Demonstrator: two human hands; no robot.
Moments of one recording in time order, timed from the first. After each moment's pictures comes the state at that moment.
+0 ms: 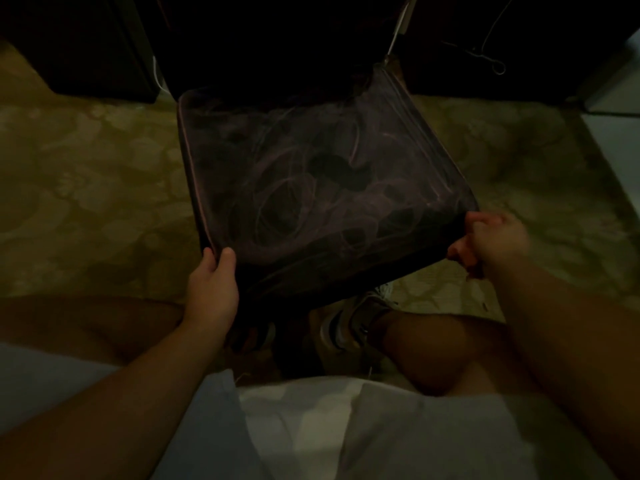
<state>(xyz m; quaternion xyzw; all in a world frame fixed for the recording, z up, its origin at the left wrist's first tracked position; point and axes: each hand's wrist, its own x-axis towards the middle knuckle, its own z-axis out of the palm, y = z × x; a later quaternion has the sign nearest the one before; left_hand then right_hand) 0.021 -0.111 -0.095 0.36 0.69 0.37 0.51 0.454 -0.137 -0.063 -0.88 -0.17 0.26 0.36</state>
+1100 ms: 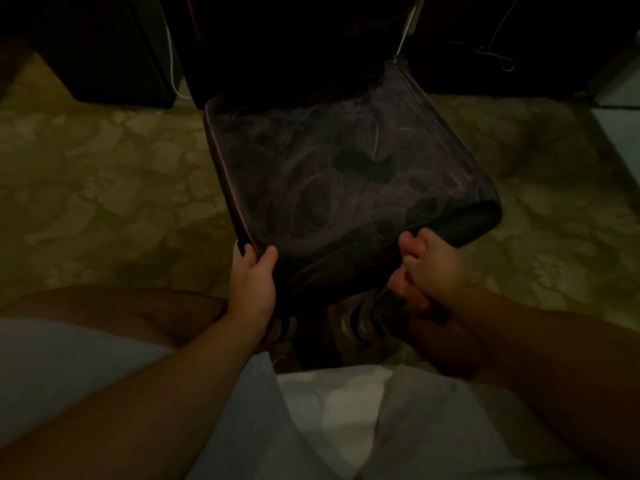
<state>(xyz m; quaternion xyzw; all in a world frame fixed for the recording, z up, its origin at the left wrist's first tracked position) 0.024 -0.124 -0.083 0.29 0.61 0.40 0.62 0.328 -0.157 -0.075 -0.86 -0.42 0.24 0.16</state>
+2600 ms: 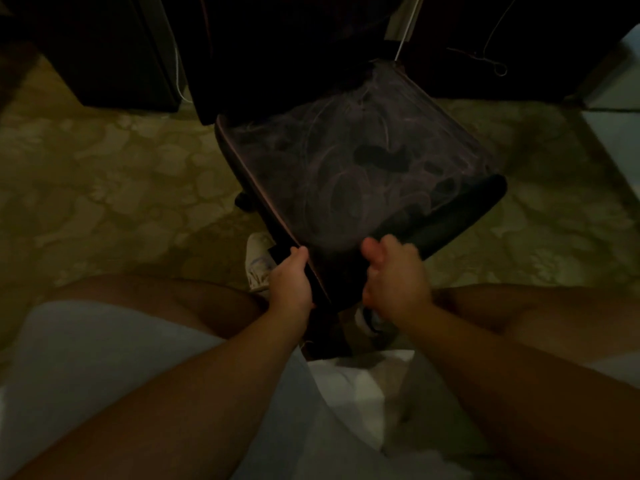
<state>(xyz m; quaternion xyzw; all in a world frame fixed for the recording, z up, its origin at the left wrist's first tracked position) 0.040 -0.149 -0.062 0.18 0.60 0.36 0.69 0.209 -0.187 -0.069 -0.75 -0.66 0.09 0.02</state>
